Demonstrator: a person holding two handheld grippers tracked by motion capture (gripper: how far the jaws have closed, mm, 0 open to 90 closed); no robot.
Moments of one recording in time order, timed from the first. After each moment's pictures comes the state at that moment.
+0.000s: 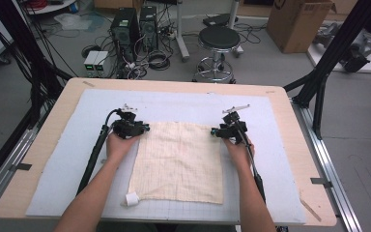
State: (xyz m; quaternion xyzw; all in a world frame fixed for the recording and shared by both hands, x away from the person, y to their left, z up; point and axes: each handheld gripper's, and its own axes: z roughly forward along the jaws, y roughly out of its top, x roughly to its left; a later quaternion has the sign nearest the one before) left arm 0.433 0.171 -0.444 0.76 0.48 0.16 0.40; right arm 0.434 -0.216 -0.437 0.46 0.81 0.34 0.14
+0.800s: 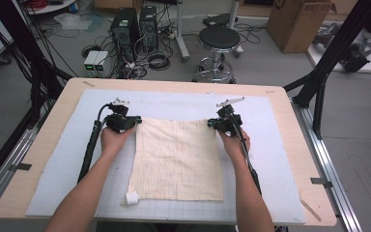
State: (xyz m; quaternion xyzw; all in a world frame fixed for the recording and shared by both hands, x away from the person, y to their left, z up) left arm 0.437 0.190 -0.415 0.74 0.49 0.17 0.42; right arm 0.441 -0.195 -0.409 0.42 0.82 0.37 0.14
